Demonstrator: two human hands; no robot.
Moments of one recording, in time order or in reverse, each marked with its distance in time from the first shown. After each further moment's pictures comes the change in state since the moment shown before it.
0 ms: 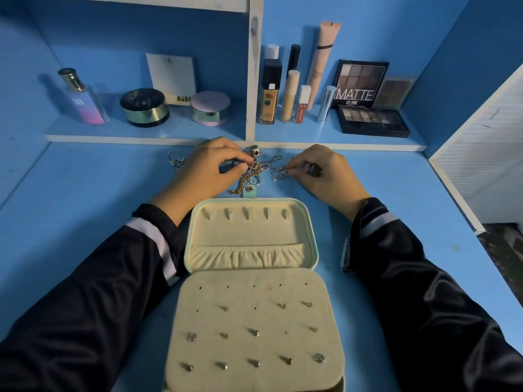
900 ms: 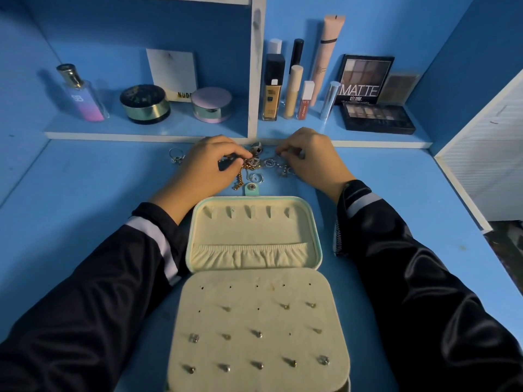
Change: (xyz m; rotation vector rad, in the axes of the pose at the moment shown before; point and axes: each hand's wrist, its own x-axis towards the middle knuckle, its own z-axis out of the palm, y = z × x) left_hand -0.001 -0.003 -0.001 0.025 0.034 0.016; right_hand 0.036 -0.005 0.015 -0.150 -0.014 -0.065
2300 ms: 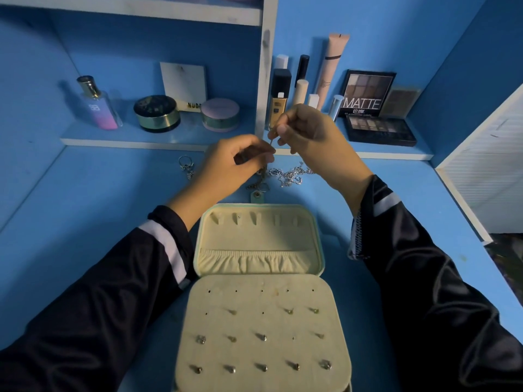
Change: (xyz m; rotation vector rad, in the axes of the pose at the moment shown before) left_hand 0.009 0.043 -0.004 -0.417 0.037 -0.155; right_hand 0.006 -0.062 -0.037 0.633 -0.041 0.071
